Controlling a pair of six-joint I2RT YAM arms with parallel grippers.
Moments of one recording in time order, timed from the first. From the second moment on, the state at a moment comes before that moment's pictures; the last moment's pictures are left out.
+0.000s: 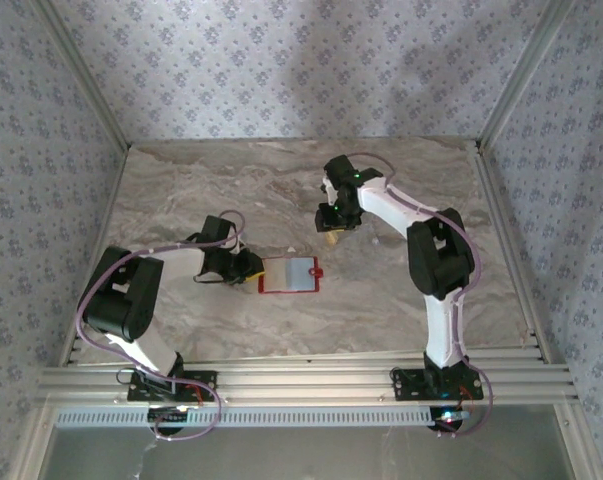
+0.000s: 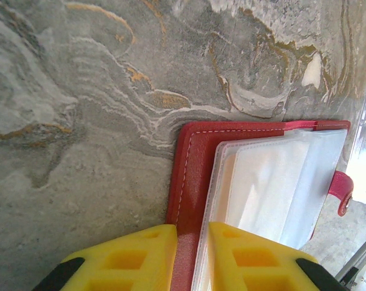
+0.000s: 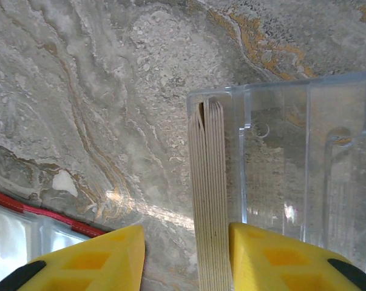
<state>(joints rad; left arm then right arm) -0.35 1.65 0.73 -0.18 0.53 -0.69 0.47 2.05 1.63 -0.84 -0.20 0.27</state>
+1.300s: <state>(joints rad) -0.35 1.65 0.73 -0.18 0.53 -0.69 0.39 2.01 1.56 -0.75 -0.41 0.31</state>
